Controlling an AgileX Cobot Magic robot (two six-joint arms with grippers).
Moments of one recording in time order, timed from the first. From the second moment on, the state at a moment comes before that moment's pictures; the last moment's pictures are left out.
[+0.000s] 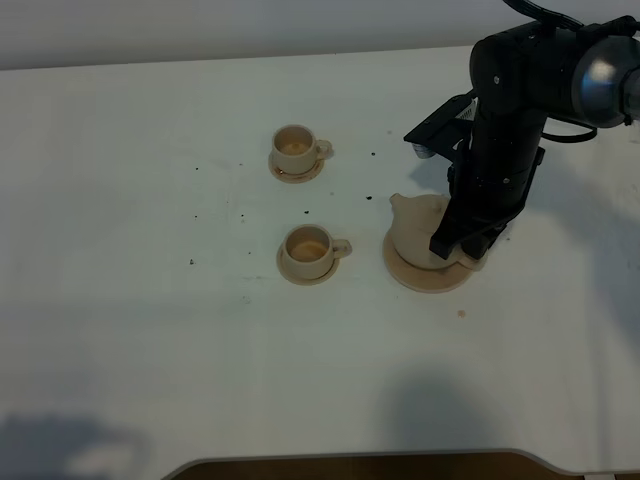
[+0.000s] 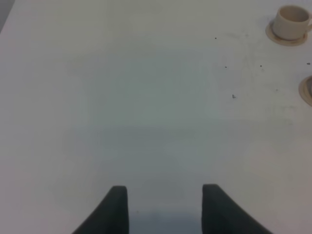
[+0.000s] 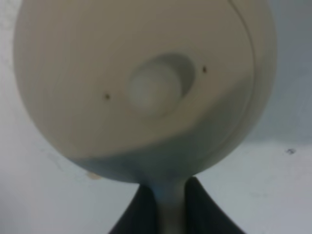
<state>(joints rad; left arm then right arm) 0.03 0.00 -0.50 0.00 1.04 0.03 0.38 2.07 -1.47 0.05 1.08 -0.40</state>
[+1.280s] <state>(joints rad) 0.03 0.00 -0.50 0.00 1.04 0.03 0.38 2.07 -1.47 0.00 1.09 -0.46</state>
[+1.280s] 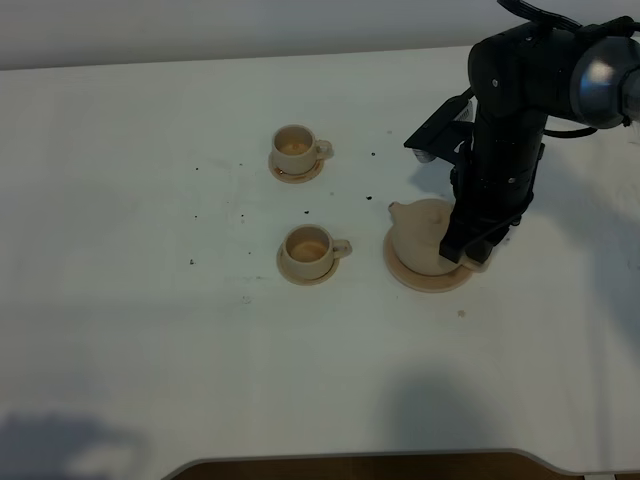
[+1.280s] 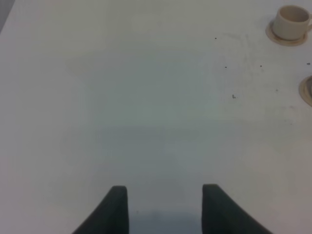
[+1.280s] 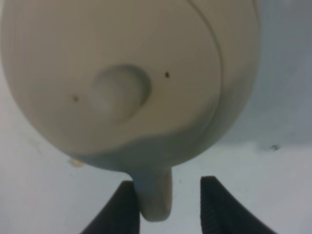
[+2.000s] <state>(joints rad) 0.03 0.00 -0.50 0.00 1.04 0.03 0.40 2.07 -1.47 -0.02 1.07 -0.55</state>
